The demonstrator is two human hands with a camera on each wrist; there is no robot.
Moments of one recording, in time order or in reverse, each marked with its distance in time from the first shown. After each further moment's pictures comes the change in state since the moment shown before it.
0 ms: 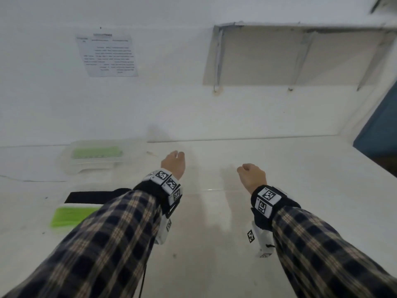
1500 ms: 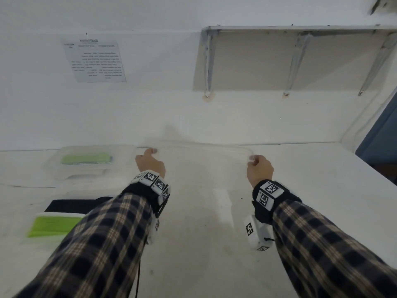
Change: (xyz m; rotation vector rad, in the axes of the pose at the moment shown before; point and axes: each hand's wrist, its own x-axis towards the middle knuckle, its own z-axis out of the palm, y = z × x) left_hand 0.019 0.016 0.009 -0.133 0.401 -0.130; right_hand 0.068 0.020 -0.038 0.120 0.308 -0.068
